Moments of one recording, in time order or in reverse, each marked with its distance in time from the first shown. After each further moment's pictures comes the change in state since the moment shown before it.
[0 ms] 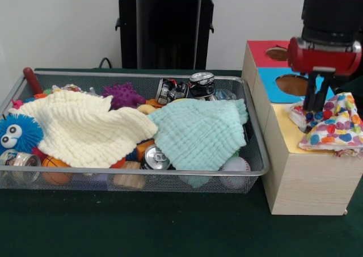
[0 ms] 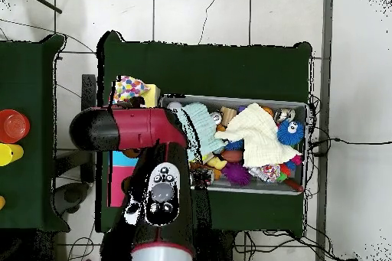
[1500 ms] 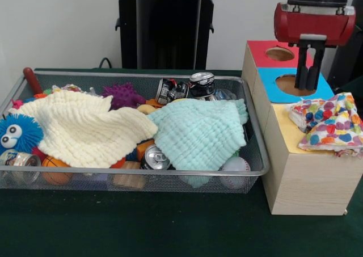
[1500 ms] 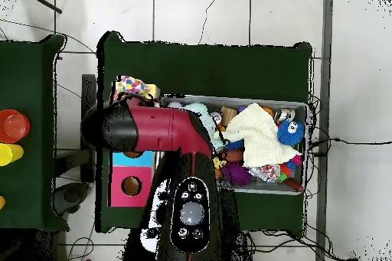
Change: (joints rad) arm -0.083 -0.096 0.022 0.050 0.046 -0.052 0.000
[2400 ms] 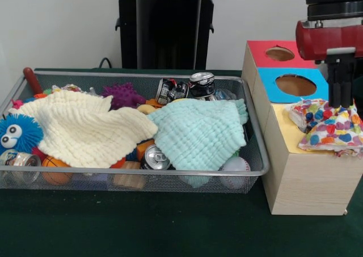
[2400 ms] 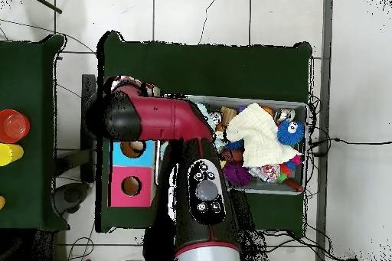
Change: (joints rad) arm -0.102 0.007 0.178 0.002 -0.009 -0.117 0.000
